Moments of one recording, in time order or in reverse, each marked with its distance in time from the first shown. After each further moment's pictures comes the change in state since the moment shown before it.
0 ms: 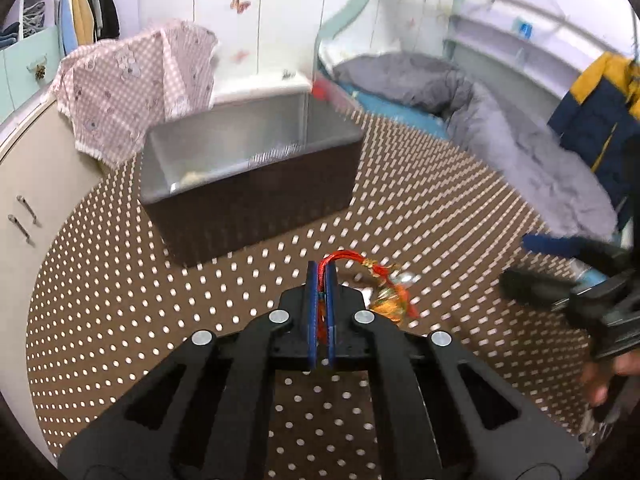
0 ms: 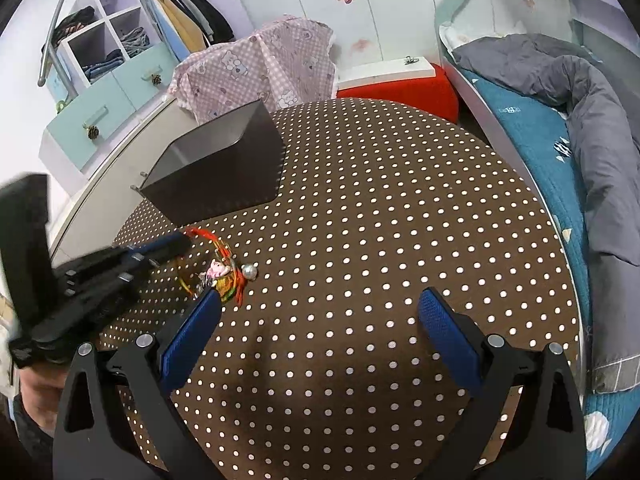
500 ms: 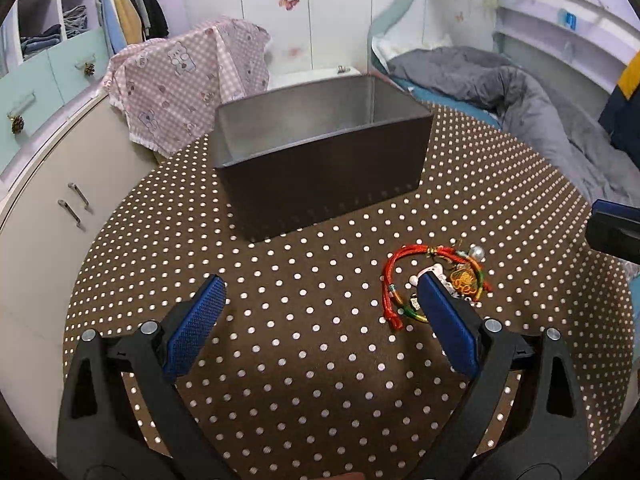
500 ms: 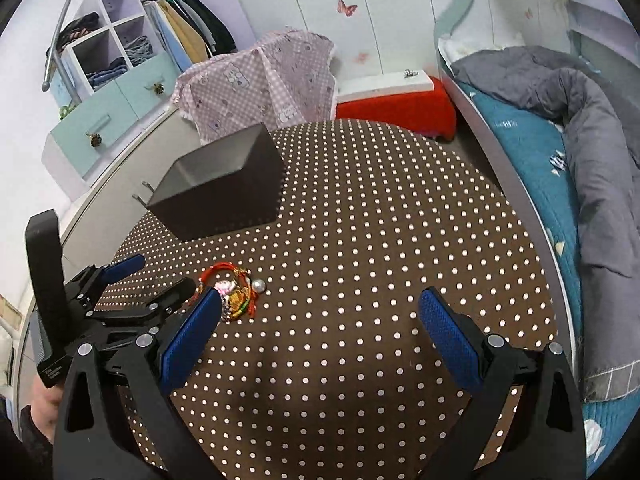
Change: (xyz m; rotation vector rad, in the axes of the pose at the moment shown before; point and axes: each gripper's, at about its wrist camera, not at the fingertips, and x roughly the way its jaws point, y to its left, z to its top) left arm 0.011 0.007 -0.019 -0.011 0.052 0.237; right arm -0.015 -0.003 0.007 -0.007 -0.040 -0.007
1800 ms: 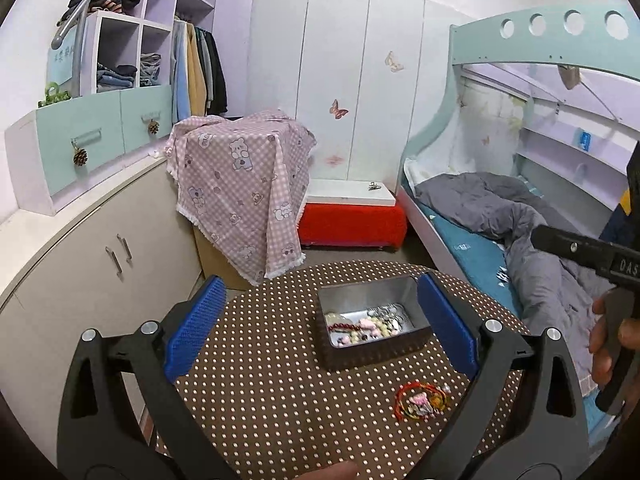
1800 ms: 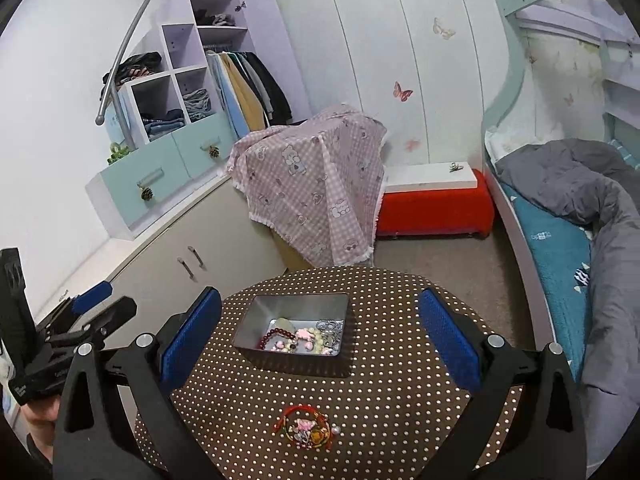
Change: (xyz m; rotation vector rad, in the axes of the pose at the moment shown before) left arm -0.147 0.074 0.065 -0.215 -0.365 0.051; right arm -0.062 0.072 0.117 -0.147 -0.251 0.107
